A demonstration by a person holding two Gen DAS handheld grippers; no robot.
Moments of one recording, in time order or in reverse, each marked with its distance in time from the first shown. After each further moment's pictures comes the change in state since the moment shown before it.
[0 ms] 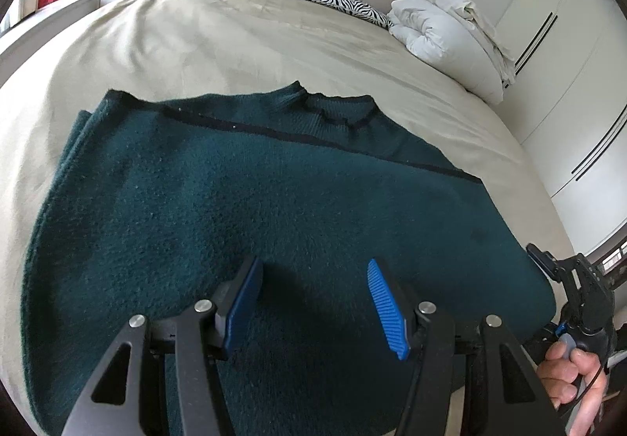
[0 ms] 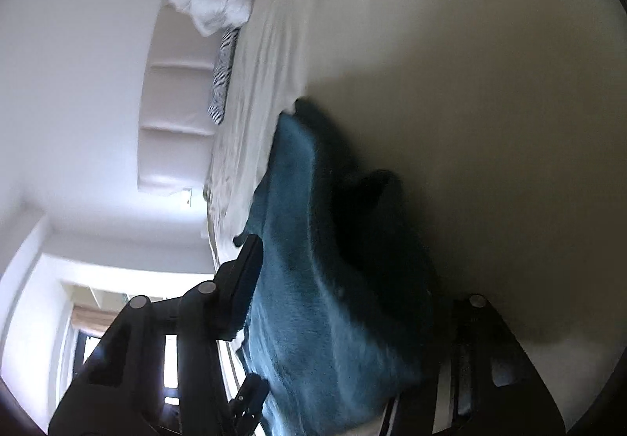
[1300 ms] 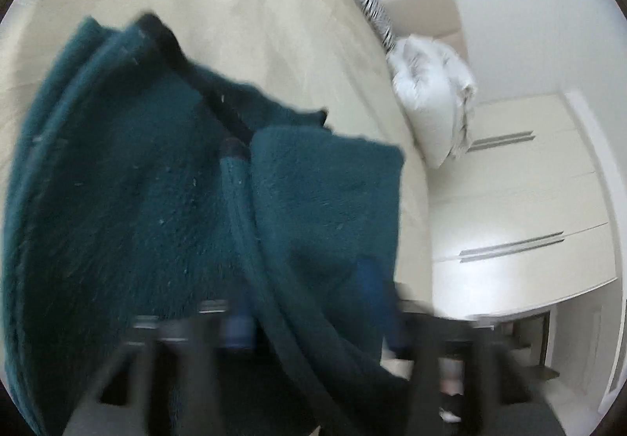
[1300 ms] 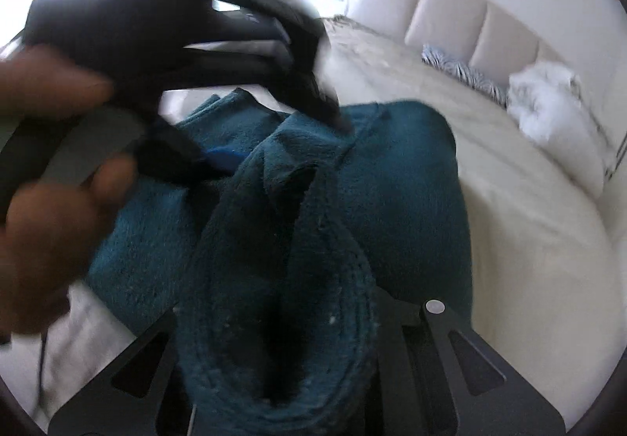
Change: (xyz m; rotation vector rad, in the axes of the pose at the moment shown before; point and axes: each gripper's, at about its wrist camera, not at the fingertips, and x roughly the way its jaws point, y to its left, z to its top) left arm 0.022 0.097 0.057 -0.462 0.184 -0.442; right arm 0.107 0.148 -0.287 -1.716 0.192 -0.303
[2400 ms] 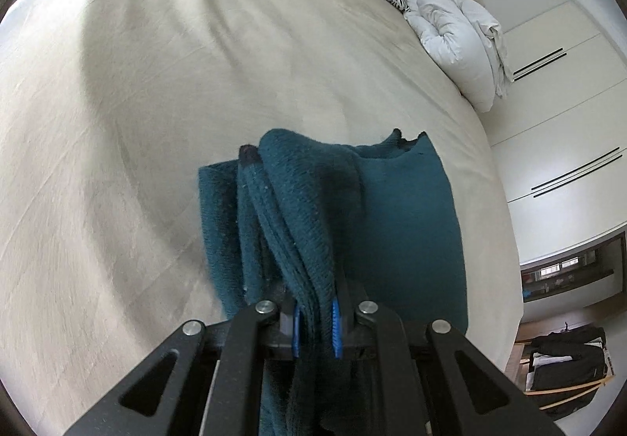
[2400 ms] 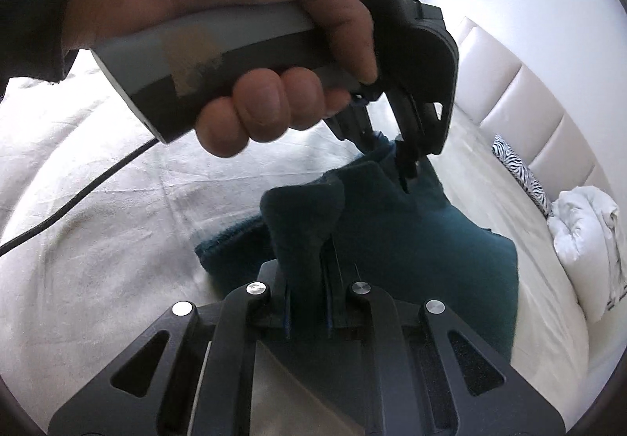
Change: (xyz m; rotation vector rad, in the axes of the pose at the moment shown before) left arm -0.062 0.028 0.049 0.278 0.056 0.262; right arm -0.013 0.113 0.012 -0.366 -0.109 0.121
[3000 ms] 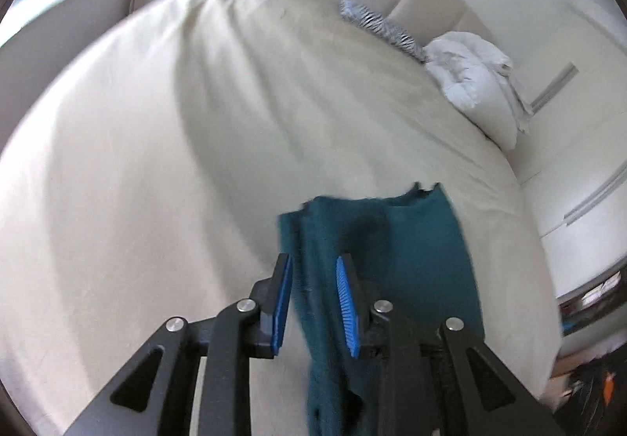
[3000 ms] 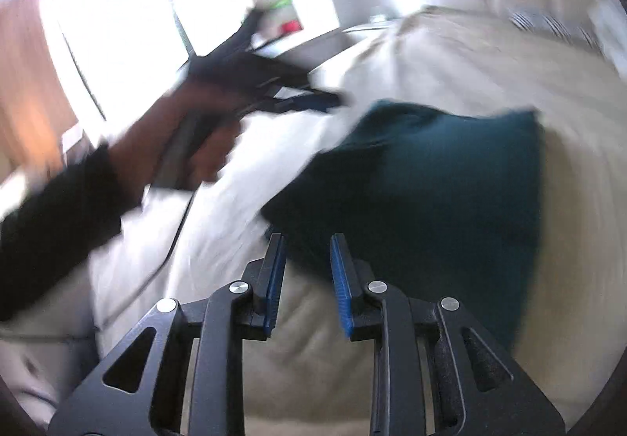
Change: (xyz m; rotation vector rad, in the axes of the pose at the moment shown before) left arm -0.082 -0.019 -0.029 0.085 -0.257 0.180; right arm -0.074 -0.139 -0.051 0.664 -0.056 0.445
